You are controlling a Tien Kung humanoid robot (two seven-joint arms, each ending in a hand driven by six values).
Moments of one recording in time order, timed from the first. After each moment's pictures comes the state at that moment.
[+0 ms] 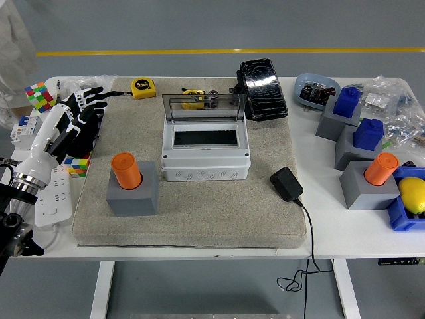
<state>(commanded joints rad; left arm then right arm) -0.13 0.31 -1.33 -1.30 1.30 -0.02 -0.37 0.03 -0.21 1.12 0.28 -0.79 0.02 -0.15</state>
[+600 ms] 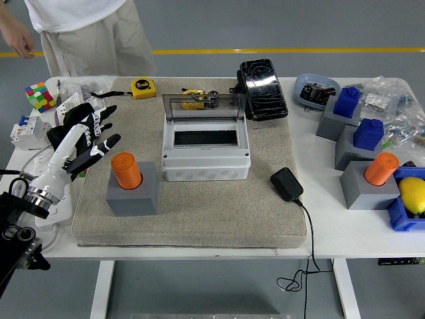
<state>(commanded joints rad) -0.11 0.30 -1.23 -1.30 1.34 0.03 -0.41 0.04 -0.21 1.12 0.28 -0.79 0.03 -0.15</state>
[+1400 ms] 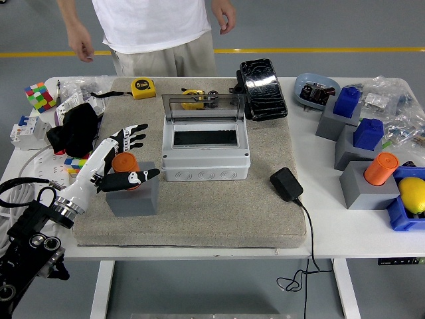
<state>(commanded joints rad) -0.14 0.28 -1.09 -1.27 1.33 0.07 -0.41 0.04 -0.21 1.11 0.28 -0.79 0.03 -0.15</state>
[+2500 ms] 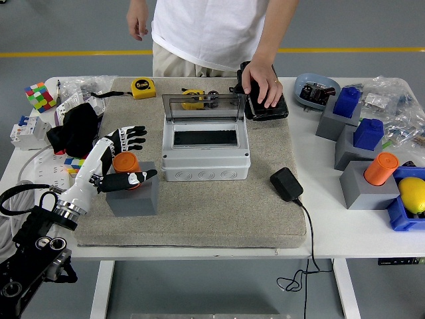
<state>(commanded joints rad) -0.15 0.27 -1.06 -1.21 1.23 0.14 -0.49 0.04 -0.21 1.11 0.28 -0.79 0.02 -0.15</state>
